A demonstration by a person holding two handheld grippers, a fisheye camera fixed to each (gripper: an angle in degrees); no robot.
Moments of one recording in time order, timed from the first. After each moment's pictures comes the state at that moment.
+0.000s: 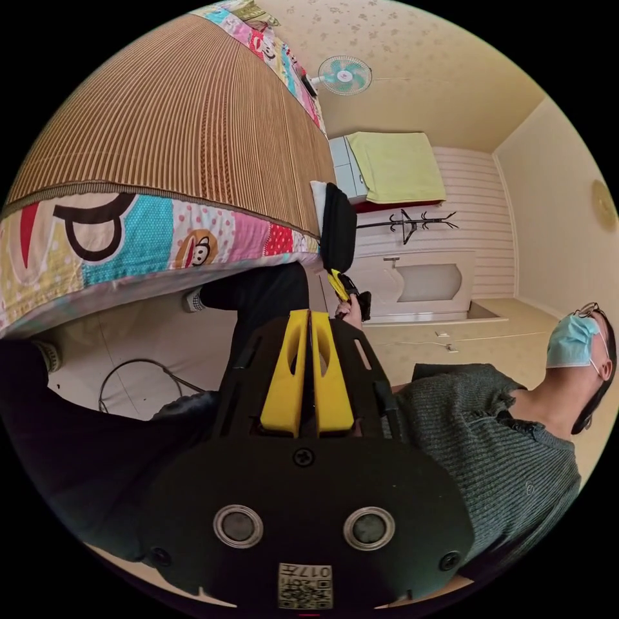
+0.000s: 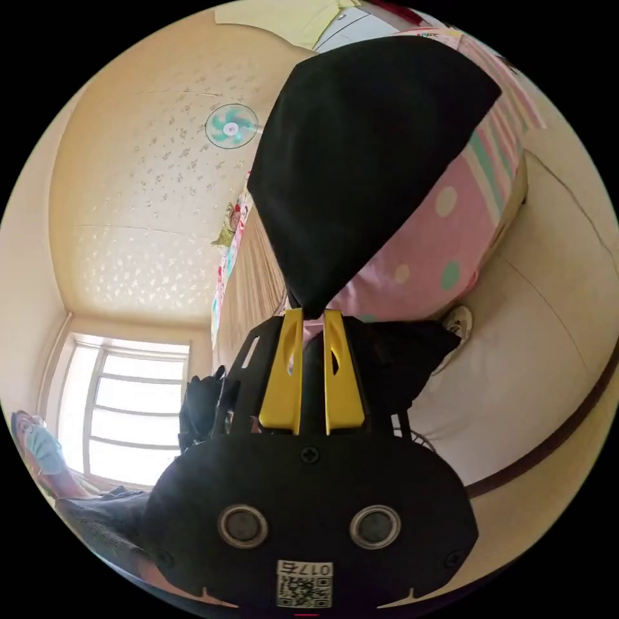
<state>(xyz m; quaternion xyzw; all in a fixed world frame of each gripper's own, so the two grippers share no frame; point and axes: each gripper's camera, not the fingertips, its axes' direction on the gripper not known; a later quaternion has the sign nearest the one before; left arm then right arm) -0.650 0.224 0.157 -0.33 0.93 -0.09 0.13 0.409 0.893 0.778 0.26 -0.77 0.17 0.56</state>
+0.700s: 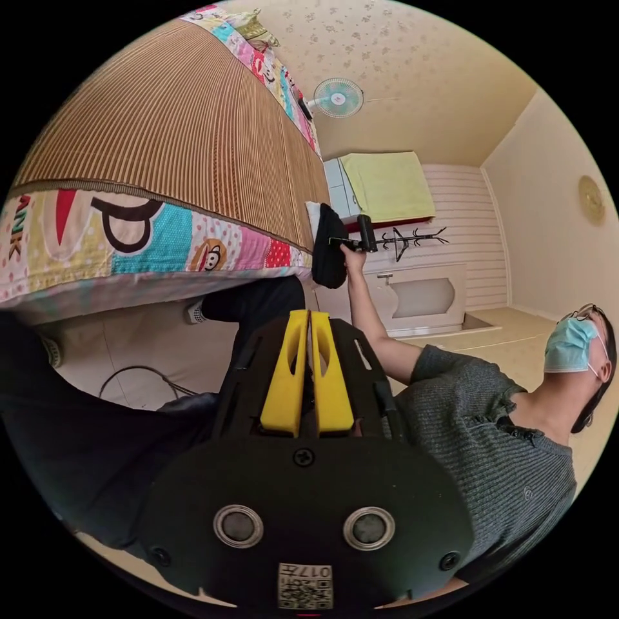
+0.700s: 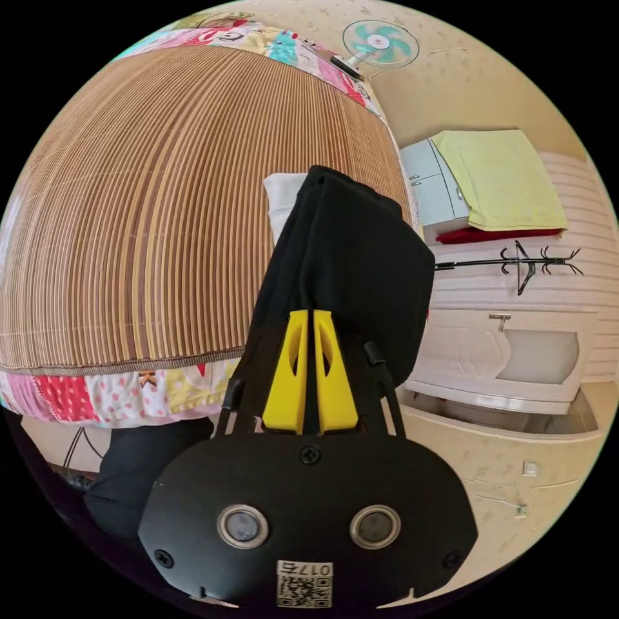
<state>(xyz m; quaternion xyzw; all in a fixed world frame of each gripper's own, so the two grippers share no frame) -0.684 0.279 0.216 -0.32 0.93 -0.15 0.14 0.162 0.716 0.380 0.26 -0.08 0.03 0.96</state>
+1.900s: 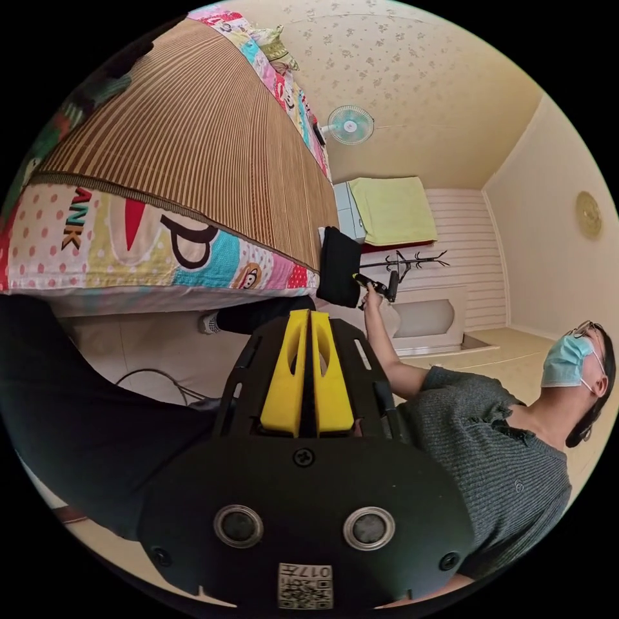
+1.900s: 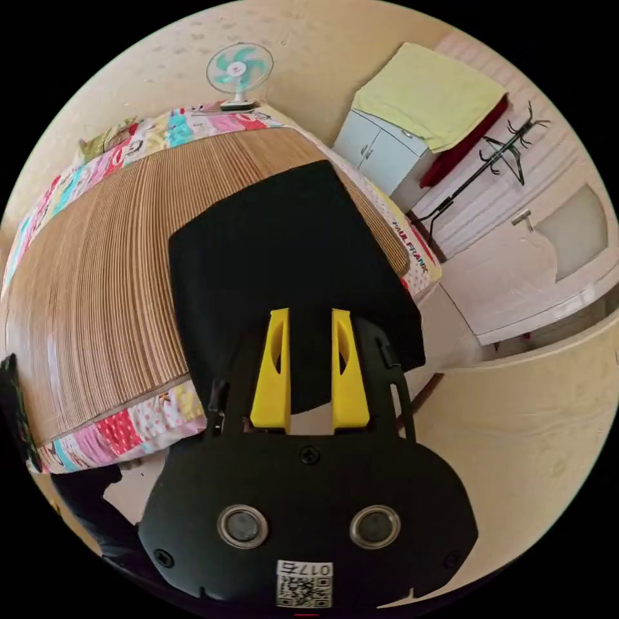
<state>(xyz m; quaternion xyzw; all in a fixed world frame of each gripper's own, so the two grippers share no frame) -0.651 0.292 0.285 -0.33 0.91 -0.19 0.15 0.225 0.756 0.434 0.29 -0.27 0.21 0.89</state>
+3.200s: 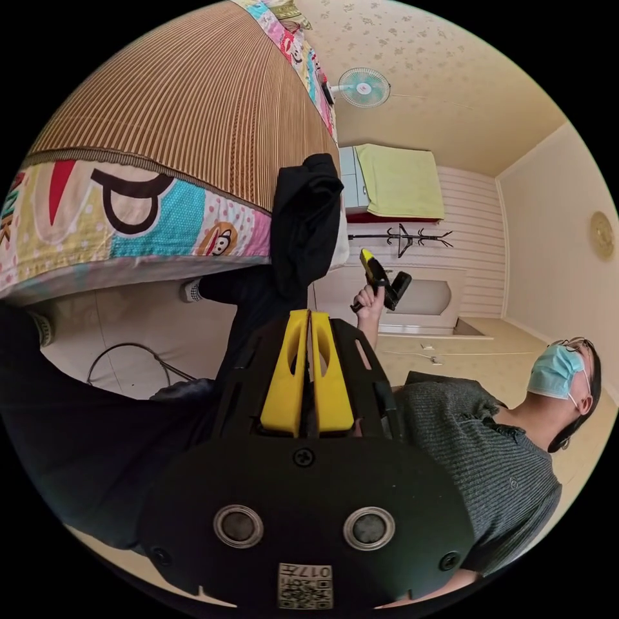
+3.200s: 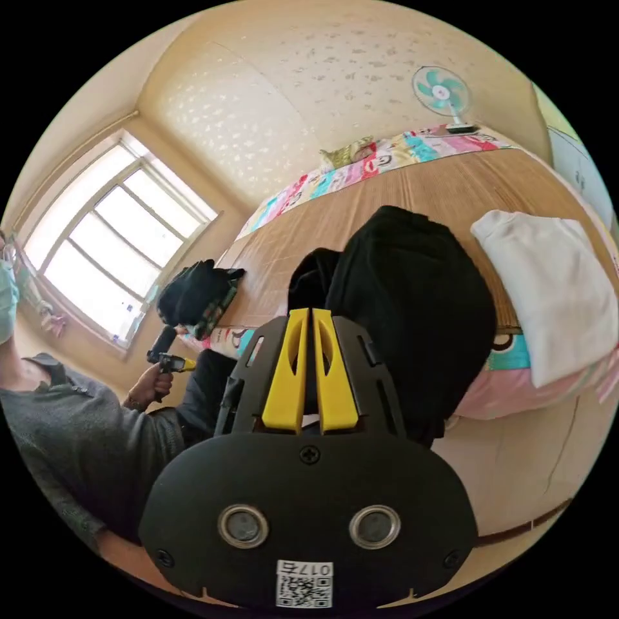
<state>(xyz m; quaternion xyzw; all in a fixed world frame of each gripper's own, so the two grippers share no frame) -0.566 0.185 0.203 -0.36 0.92 -0.13 0.10 0.296 0.942 0.610 0.45 -0.62 -0.13 0.63</state>
